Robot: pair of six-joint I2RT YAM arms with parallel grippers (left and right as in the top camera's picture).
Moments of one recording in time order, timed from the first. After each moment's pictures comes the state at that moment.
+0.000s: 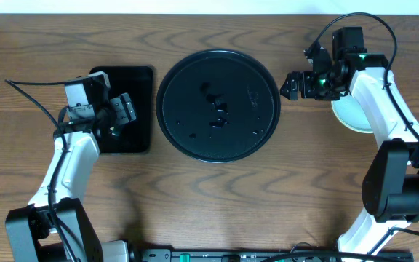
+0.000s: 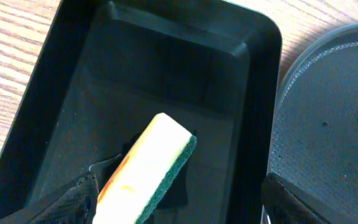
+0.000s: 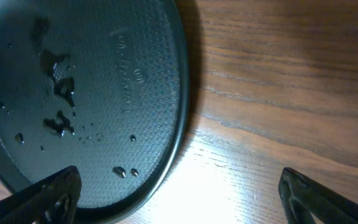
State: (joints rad) left arm 0.17 1.52 0.90 -0.28 0.15 -0.16; right arm 0.03 1.92 1.53 -0.86 -0.39 0.00
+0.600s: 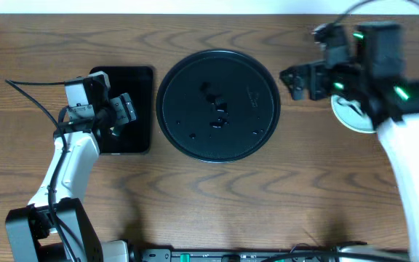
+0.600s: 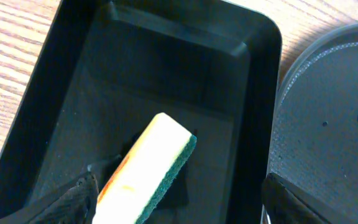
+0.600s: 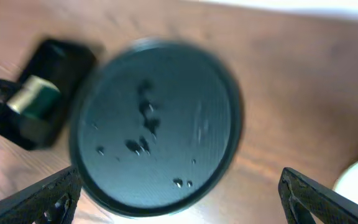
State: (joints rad) left arm 0.17 1.52 0.90 -0.28 0.15 -0.16; right arm 0.13 1.40 1.51 -0.85 -0.38 0.00
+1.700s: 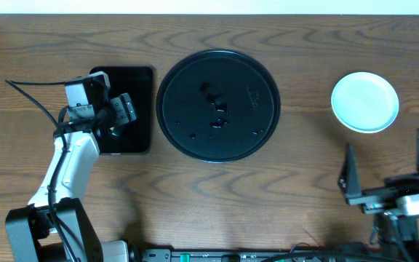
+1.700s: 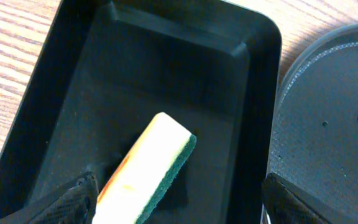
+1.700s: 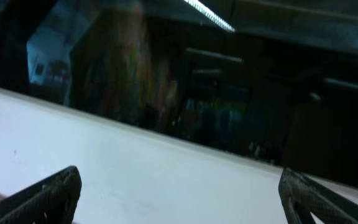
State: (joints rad) left arm 0.17 1.52 0.90 -0.28 0.15 -0.16; right arm 0.09 0.17 0.51 0.15 -0.16 -0.15
